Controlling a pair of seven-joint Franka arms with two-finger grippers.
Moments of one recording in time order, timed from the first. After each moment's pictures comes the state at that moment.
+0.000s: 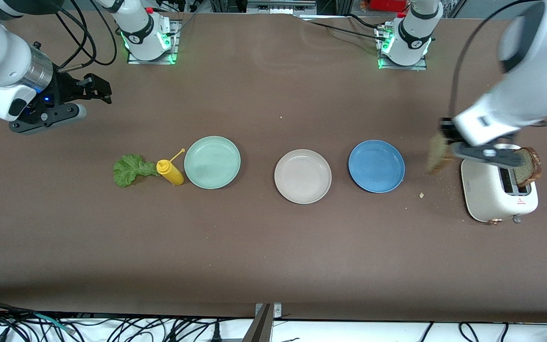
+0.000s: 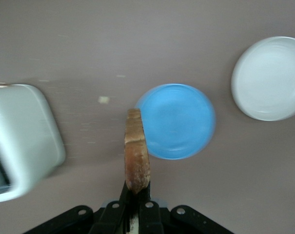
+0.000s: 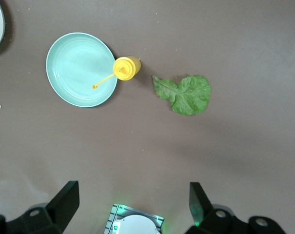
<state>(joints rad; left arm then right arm) 0.31 0.20 -0.60 -1.63 0.07 1.62 -0.06 0.15 0.07 0.05 -1.55 0.02 1.43 -0.11</state>
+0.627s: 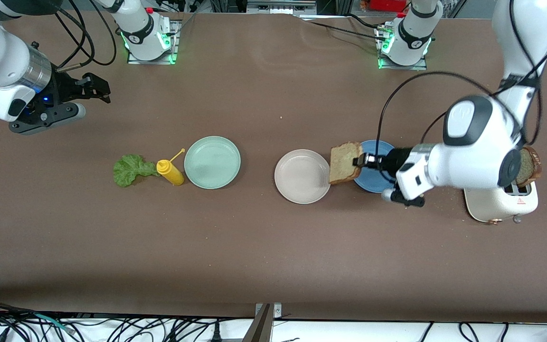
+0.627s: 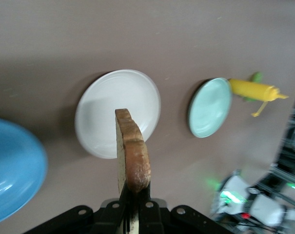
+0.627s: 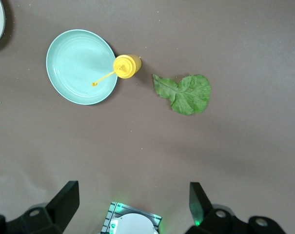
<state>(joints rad) 0.25 0.60 -0.60 -1.50 -0.45 1.83 -0.05 0.15 0.07 0.04 -1.55 0.02 1.42 -0.14</state>
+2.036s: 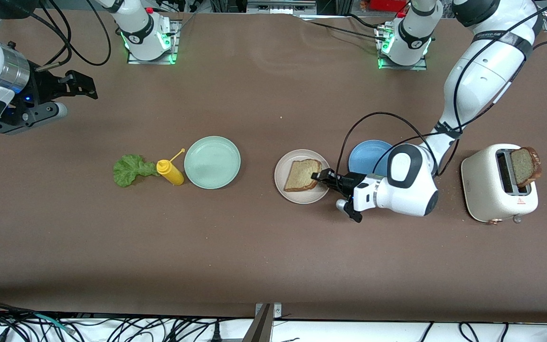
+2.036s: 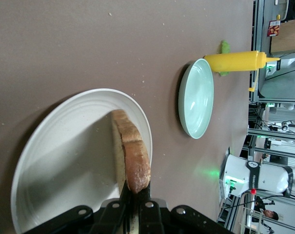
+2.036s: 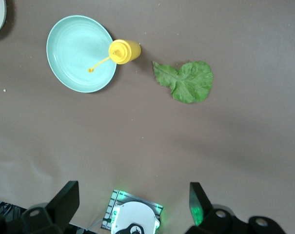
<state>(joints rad) 0.16 0.91 -0.60 -1.52 -0.57 2.08 0.45 0.14 0.07 -0.03 -1.55 0.06 1.36 -0.21</state>
